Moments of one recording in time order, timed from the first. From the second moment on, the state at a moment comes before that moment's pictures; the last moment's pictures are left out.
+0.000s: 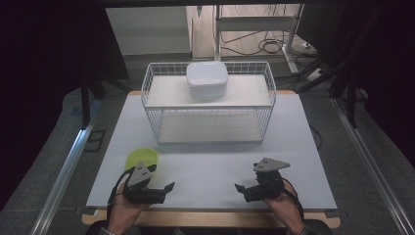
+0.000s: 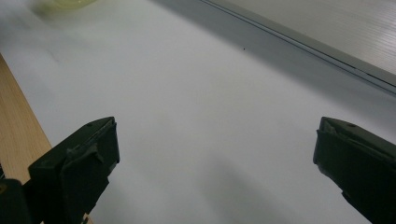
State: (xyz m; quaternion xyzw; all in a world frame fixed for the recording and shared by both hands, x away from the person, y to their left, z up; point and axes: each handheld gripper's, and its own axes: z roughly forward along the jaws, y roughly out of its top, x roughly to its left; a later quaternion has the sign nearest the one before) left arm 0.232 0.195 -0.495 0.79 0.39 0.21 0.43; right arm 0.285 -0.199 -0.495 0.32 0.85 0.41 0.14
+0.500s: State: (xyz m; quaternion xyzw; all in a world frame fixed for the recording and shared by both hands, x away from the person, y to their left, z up) left arm 0.252 0.281 -0.482 0.70 0.47 0.19 0.50; right arm 0.286 -0.190 -0.497 0.31 0.85 0.39 0.14
